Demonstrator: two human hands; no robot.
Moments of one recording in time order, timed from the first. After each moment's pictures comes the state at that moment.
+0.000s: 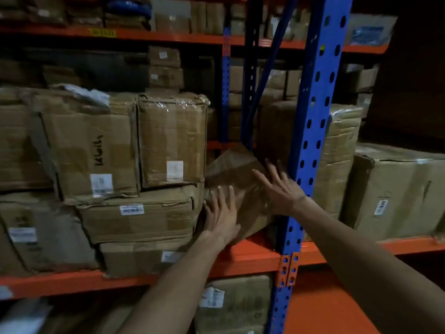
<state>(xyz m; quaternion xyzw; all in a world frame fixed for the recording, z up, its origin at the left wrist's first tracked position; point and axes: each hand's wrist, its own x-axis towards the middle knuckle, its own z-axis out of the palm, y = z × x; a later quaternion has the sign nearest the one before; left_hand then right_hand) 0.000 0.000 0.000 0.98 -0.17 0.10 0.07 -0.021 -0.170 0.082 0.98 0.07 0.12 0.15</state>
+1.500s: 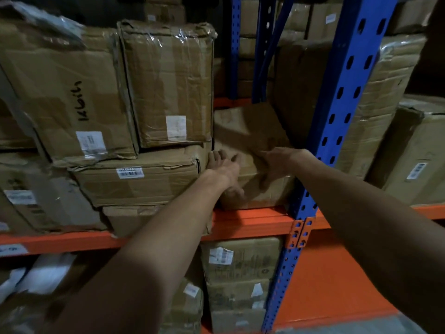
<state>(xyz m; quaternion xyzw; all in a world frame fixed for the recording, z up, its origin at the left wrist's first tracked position) 0.034 0.010 0.041 0.99 -0.14 -0.05 -0.05 0.038 -0.152 0.068 0.99 0.02 -0.12 0.10</state>
